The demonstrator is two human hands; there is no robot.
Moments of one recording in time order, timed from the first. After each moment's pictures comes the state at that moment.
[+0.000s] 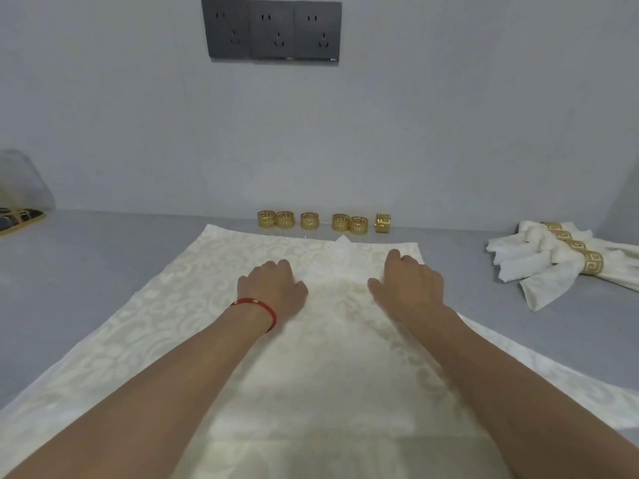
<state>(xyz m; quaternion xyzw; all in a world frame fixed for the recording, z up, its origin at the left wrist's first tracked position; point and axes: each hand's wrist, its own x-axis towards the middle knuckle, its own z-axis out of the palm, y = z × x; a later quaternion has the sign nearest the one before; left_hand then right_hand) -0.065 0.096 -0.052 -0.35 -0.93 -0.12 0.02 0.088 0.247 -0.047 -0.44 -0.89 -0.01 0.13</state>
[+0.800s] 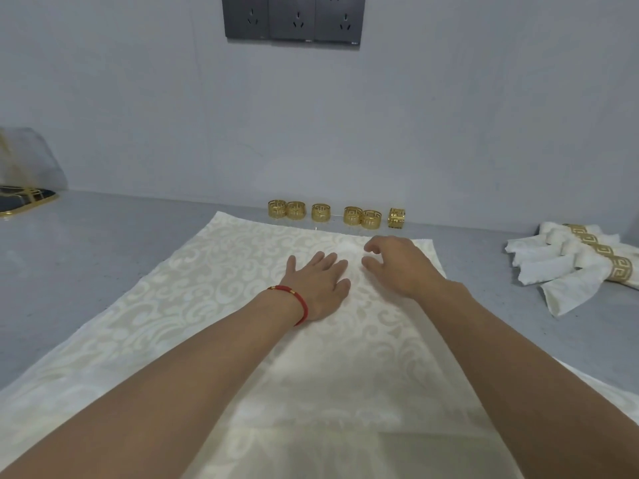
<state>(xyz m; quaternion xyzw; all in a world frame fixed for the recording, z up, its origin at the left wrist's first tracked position) -0.054 0.123 -0.067 -0.54 -0.84 -0.08 -0.06 0.056 0.274 -0.042 -0.27 -0.95 0.12 0.13</state>
